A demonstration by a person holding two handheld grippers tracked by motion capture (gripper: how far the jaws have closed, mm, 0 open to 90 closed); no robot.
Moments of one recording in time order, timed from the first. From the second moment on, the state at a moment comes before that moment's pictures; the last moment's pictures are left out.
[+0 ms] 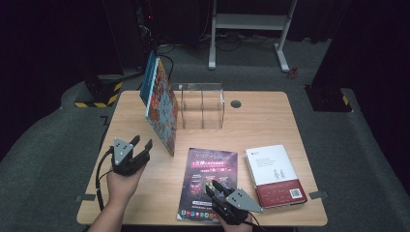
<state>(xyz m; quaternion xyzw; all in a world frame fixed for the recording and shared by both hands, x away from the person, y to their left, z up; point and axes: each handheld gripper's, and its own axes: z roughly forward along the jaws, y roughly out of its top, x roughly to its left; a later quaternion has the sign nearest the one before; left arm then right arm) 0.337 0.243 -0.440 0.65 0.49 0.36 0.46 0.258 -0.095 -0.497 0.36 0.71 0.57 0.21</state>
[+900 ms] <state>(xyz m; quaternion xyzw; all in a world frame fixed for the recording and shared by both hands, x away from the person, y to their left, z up) 0.322 0.179 -0.520 0.80 0.44 0.12 0.38 0.290 -0.120 -0.499 0.45 0.74 0.44 0.22</state>
